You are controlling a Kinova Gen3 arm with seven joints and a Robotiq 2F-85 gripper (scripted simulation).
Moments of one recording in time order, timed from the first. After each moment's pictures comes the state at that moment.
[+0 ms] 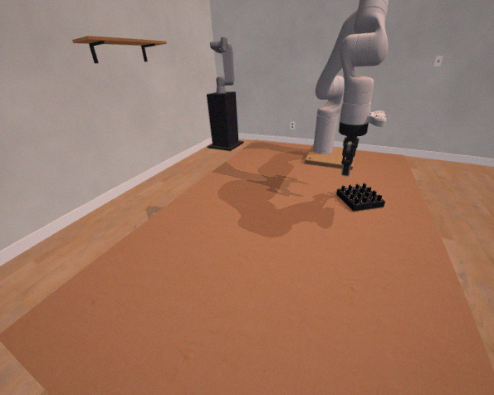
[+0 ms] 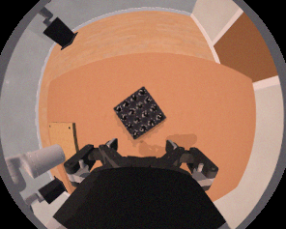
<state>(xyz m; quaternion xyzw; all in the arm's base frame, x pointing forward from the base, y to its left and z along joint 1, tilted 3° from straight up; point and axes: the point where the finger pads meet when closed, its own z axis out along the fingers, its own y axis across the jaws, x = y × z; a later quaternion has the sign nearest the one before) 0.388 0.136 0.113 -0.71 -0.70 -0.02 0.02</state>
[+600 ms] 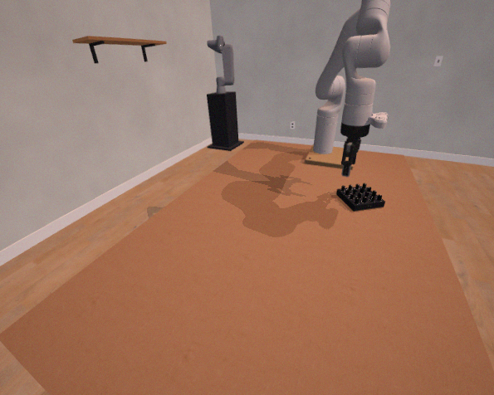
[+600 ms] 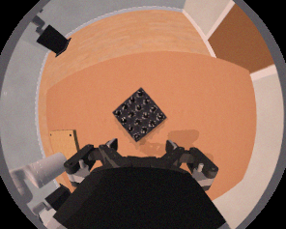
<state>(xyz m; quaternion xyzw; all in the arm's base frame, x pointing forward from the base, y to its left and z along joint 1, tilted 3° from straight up) 0.384 0.140 0.109 -0.74 -0.67 -0.02 0.02</state>
